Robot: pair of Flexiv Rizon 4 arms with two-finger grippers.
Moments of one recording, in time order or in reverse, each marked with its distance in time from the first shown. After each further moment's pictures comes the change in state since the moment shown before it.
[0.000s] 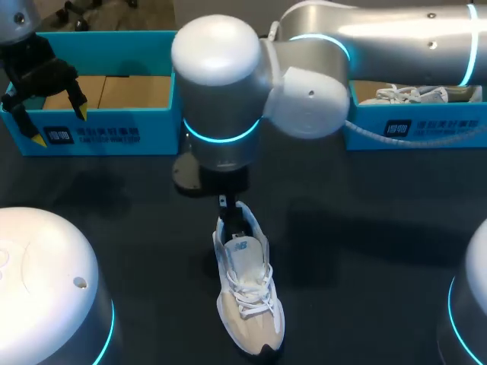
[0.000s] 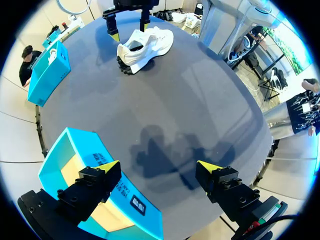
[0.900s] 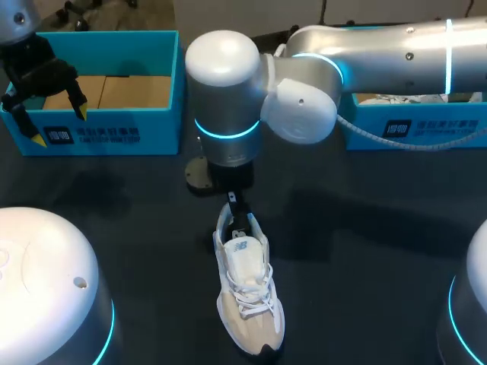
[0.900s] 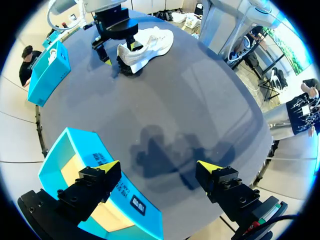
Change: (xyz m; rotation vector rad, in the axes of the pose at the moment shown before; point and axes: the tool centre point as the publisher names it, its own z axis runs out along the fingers) left arm 0.000 0.000 0.000 0.000 0.000 0.000; right arm -0.040 -0.012 0.077 -0.007 0.078 -0.102
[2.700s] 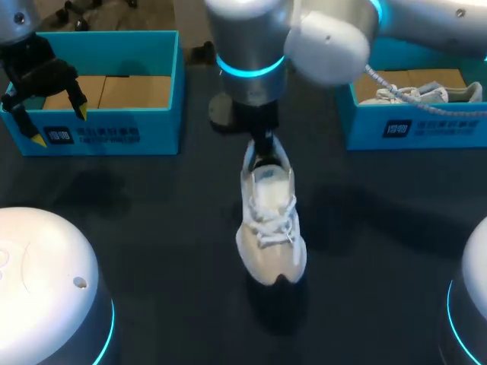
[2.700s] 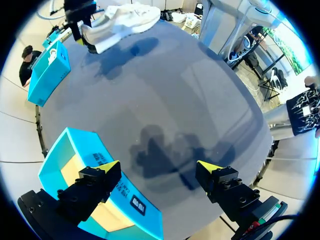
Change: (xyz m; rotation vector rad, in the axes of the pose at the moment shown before) left arm 0.000 0.000 0.000 0.000 0.000 0.000; right arm -0.063 -0.077 -0.107 0.077 -0.125 0.156
